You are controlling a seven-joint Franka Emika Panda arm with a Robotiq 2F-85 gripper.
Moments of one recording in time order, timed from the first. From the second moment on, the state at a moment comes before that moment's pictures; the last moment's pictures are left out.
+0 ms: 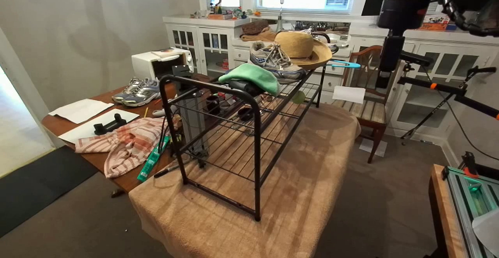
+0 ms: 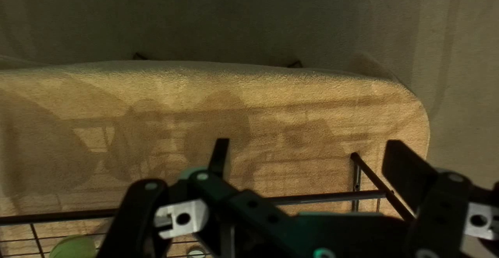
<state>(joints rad) -0.01 -0.60 0.00 -2.49 0.01 1.86 -0.02</state>
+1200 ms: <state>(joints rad) -0.01 -0.48 -0.01 -2.34 0.01 1.89 -0.03</state>
